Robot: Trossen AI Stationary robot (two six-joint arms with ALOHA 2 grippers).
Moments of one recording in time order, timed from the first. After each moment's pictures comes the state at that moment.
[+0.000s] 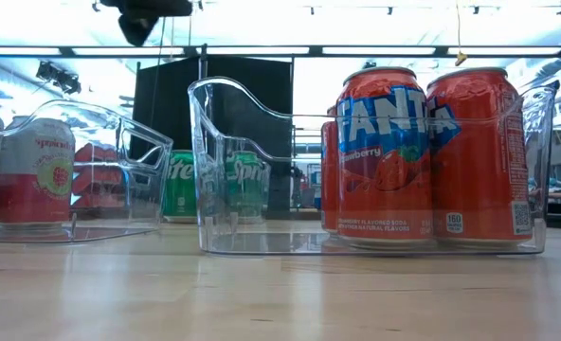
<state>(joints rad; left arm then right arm) -0.29 0.90 0.78 -0.24 -0.41 -0.27 0.79 1.45 1.13 -1.34 -0.07 1.31</state>
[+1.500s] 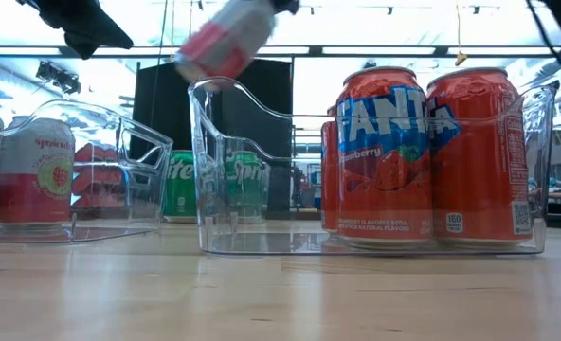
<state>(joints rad) -0.29 0.61 0.76 -0.71 -0.50 -0.34 0.03 2.05 2.31 -1.15 0.00 -0.02</state>
